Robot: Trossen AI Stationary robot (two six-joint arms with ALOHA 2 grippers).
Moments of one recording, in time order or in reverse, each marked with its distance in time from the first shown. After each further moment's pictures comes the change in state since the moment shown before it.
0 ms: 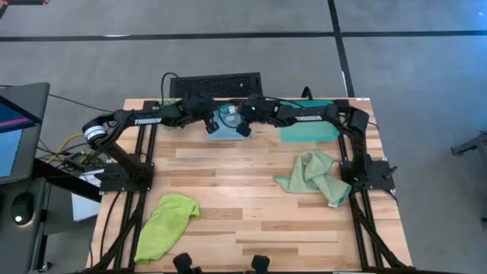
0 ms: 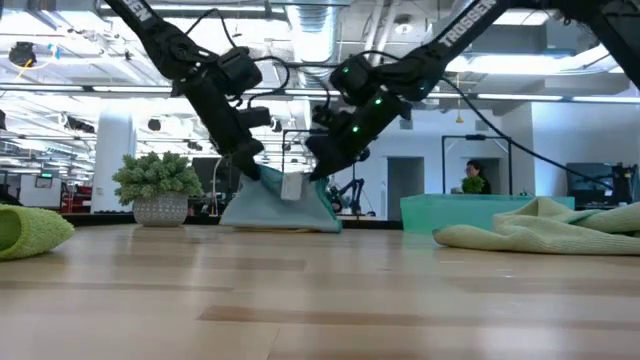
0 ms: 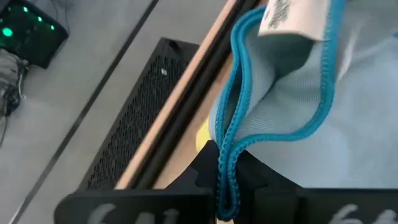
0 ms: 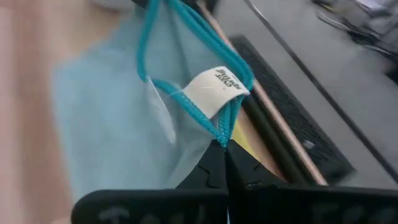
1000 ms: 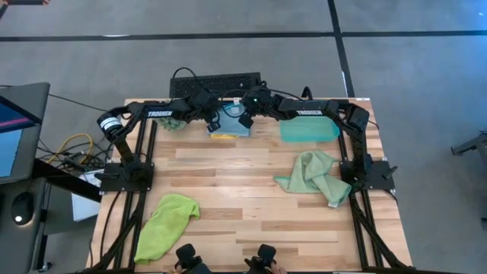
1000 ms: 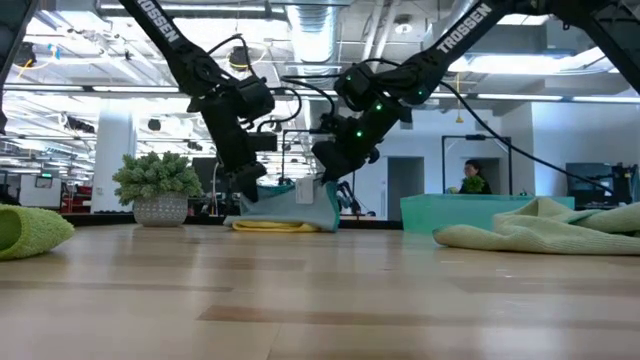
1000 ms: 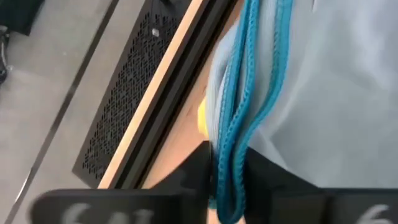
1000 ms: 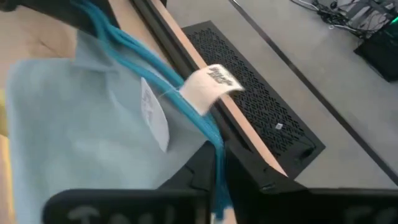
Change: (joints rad) left arm 0.050 0.165 0.111 -0.120 -0.015 0.022; right arm -0.070 0.007 0.025 -0.028 0.025 0.024
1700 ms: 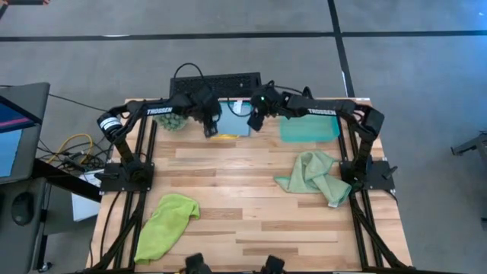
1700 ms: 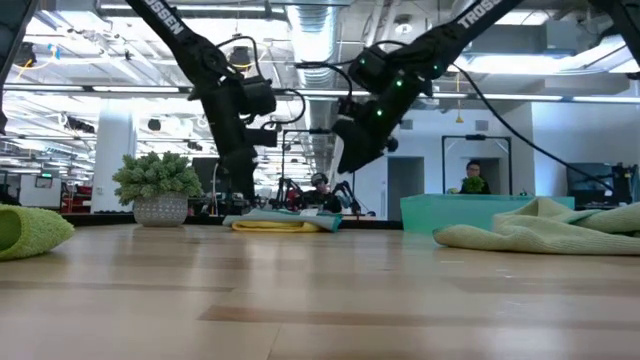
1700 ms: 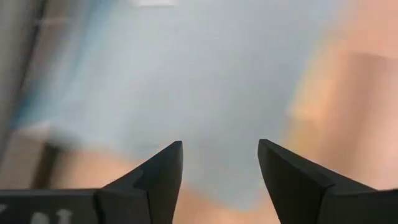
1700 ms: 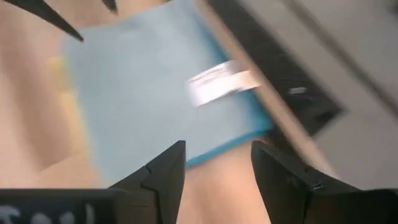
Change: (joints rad) left arm -0.006 -0.002 0.089 -0.283 0.323 0.072; right arm 0.011 -0.156 -0.062 -0.239 -0.123 0.080
